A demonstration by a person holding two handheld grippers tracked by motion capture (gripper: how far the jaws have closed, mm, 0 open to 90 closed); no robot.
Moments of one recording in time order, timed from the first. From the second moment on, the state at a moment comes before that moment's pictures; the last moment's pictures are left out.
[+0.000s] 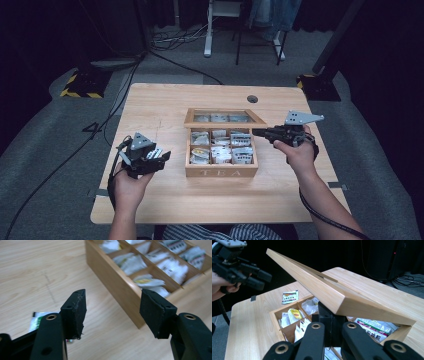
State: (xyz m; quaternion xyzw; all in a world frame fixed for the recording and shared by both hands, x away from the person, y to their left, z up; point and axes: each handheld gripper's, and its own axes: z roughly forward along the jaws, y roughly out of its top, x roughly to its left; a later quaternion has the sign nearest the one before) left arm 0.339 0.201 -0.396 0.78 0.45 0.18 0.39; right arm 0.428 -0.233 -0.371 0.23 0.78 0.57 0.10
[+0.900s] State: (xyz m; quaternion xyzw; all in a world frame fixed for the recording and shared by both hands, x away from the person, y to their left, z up) left arm 0.312 0.173 -0.476 0.83 0.40 0.13 0.38; right arm 0.424 -0.234 -0.373 0.23 0.79 0.56 0.09
